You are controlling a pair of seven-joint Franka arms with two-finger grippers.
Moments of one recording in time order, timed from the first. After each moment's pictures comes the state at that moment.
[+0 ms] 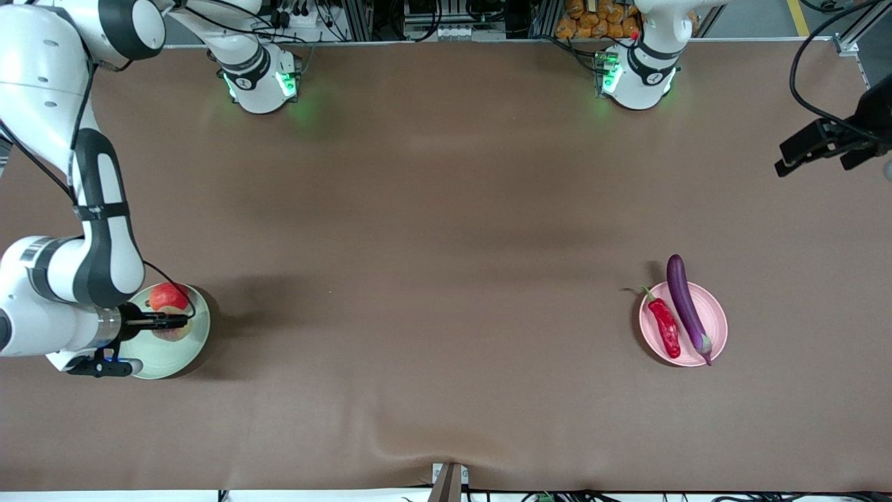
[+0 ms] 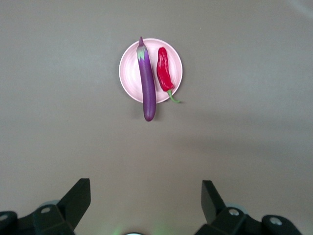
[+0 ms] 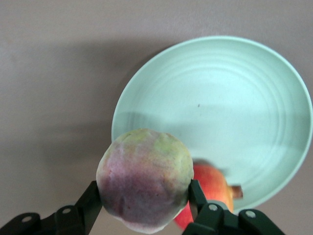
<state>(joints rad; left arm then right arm) 0.18 -0.01 -0.24 -1.47 -0.01 1.45 -0.17 -0.13 0.77 0.01 -1.31 0.01 1.88 -0.09</state>
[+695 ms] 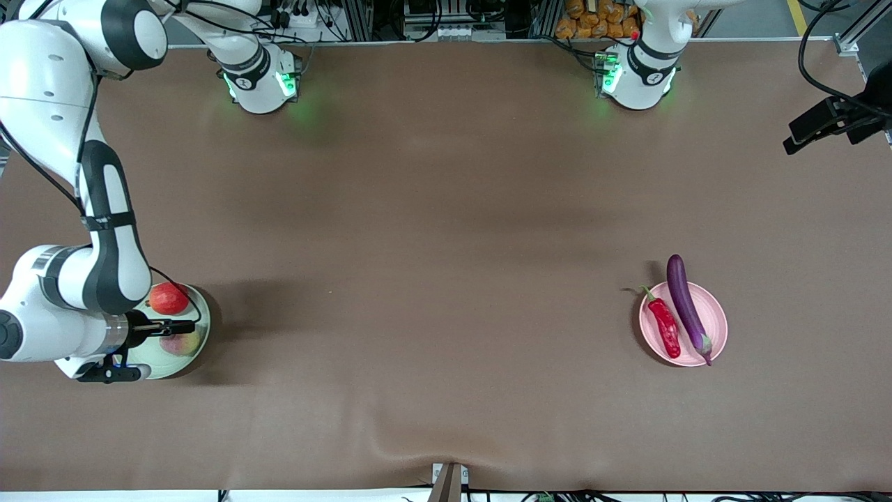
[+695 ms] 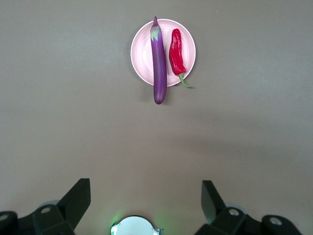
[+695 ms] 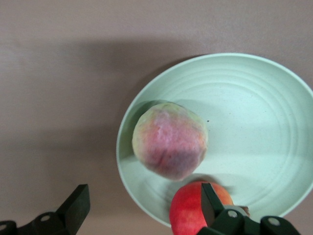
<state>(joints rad) 0.02 -0.07 -0.05 -1.53 -0.01 1.41 -0.19 -0.14 0.79 0.03 -1.25 0.01 1.84 -0.13</state>
